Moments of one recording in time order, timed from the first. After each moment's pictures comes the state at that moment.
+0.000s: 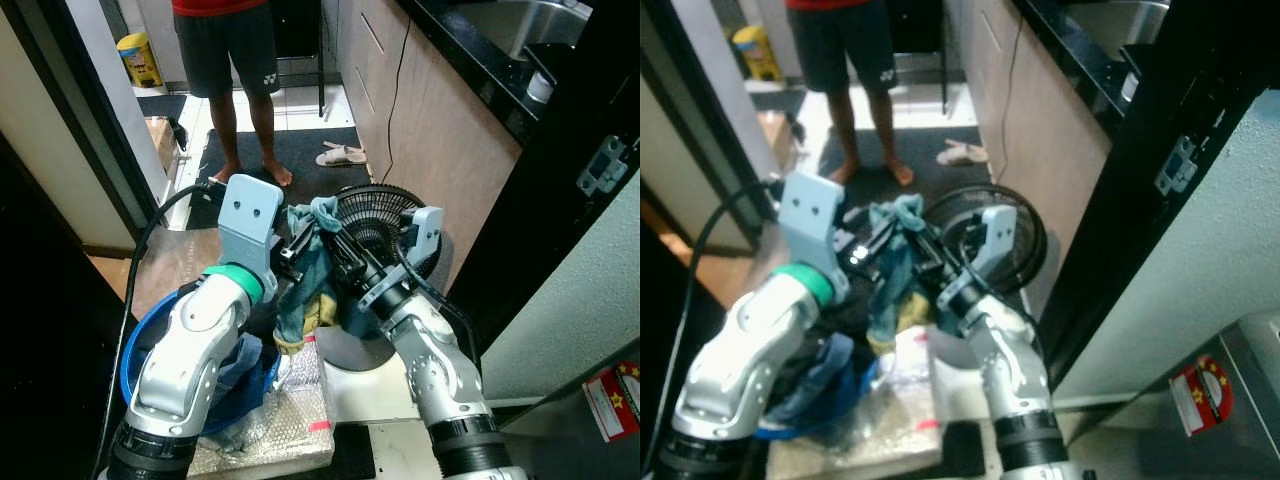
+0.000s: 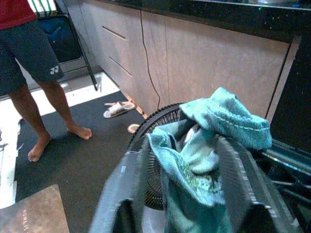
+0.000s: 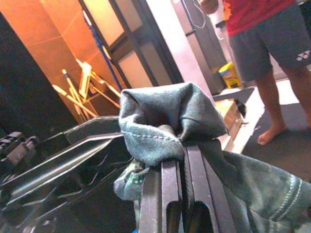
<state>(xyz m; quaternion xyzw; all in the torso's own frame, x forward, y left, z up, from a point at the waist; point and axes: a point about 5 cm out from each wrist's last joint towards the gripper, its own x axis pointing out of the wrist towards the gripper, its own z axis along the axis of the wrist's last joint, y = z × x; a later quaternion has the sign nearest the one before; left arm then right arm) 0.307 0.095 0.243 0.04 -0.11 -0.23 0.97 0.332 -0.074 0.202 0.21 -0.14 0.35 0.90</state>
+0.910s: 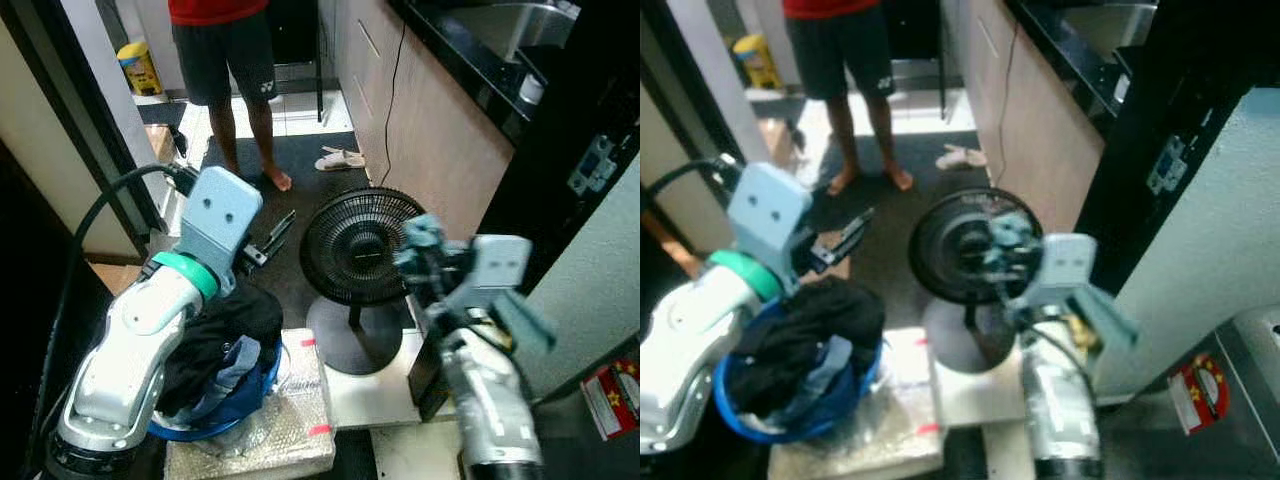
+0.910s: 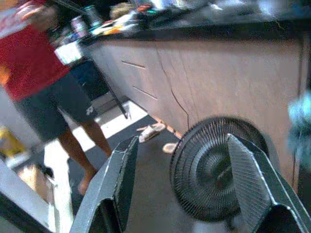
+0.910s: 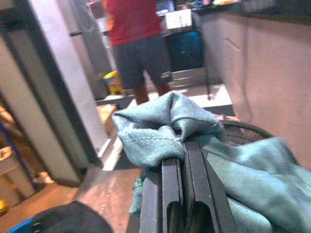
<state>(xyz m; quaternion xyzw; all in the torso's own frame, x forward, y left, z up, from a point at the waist) 0.291 0.136 0.271 0.12 -0.17 -0.19 0.96 0.318 -0.121 0.182 0.08 -0.16 0.11 0.98</state>
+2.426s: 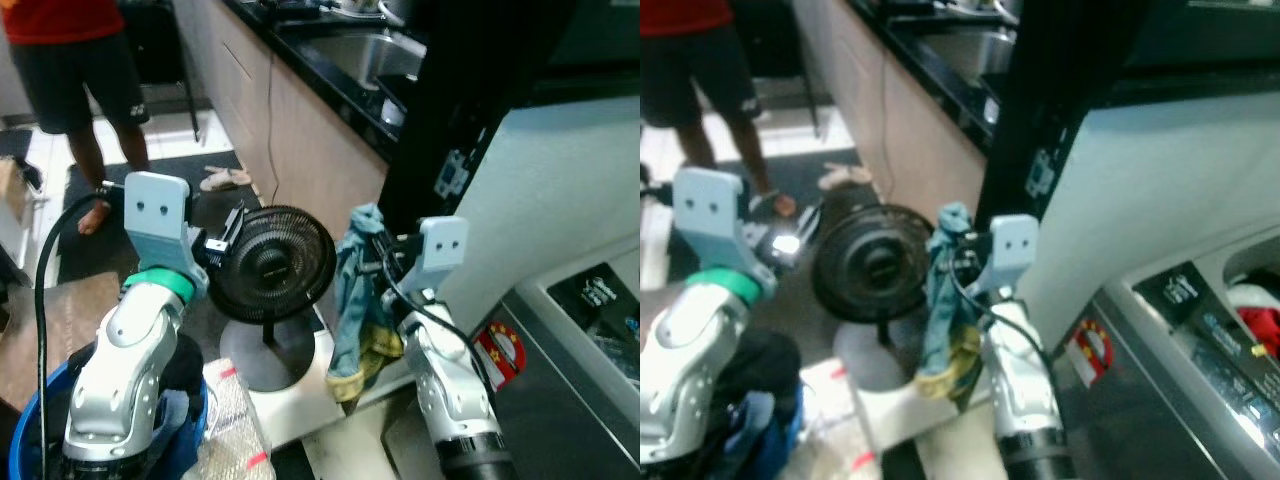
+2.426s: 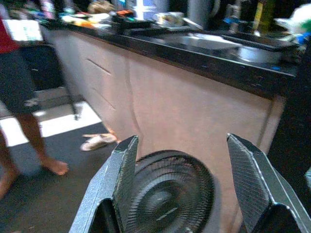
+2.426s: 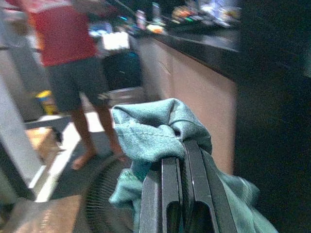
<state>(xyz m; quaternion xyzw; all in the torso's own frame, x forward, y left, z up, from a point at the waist) 0.298 0.158 0.248 0.02 -0.14 -0.10 0.99 0.336 -0.101 0.188 0.09 -0.16 0.14 0.97</state>
